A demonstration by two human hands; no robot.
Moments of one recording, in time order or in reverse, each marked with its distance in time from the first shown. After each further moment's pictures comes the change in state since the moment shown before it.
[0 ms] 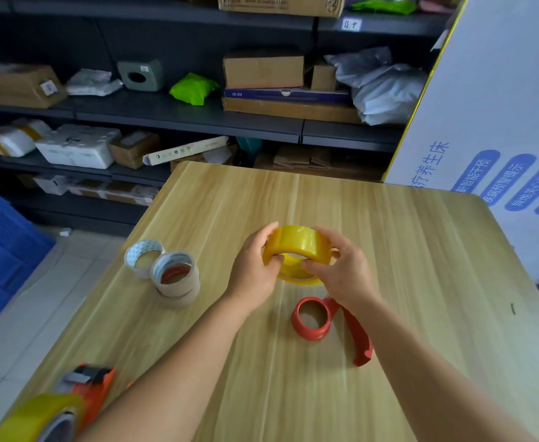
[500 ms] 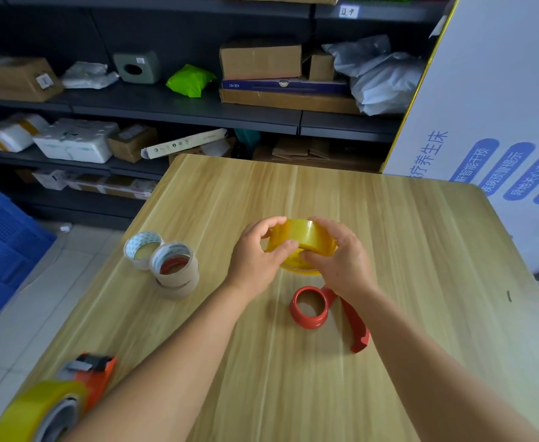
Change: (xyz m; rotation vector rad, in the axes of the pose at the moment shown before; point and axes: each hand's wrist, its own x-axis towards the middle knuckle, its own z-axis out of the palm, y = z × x) left_hand -0.007 0.015 -0.001 -0.058 -0.014 0.051; right_hand -0.008 -0.001 -0.004 -0.047 0.027 -0.100
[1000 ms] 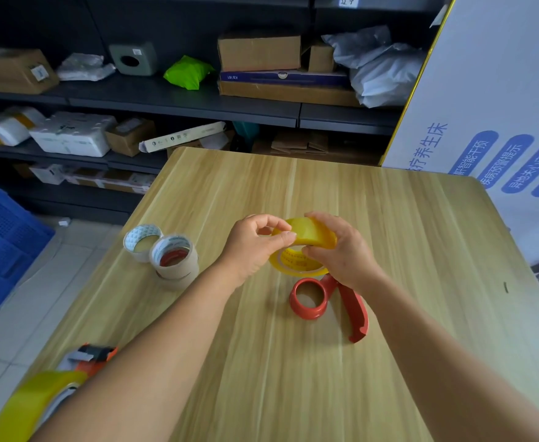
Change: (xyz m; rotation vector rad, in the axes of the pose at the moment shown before) left_hand 0.007 0.006 -0.009 -0.140 -0.125 -0.142; right_hand 0.002 0.000 -0.010 0.033 -0.157 0.017
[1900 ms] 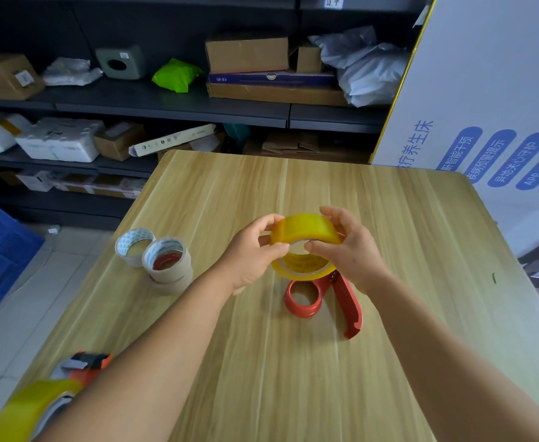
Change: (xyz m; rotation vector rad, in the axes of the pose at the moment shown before) left_hand -0.009 -0.004 0.002 -0.127 -0.205 -0.018; right_hand -0.008 0.008 -0.012 0.229 0.074 0.129
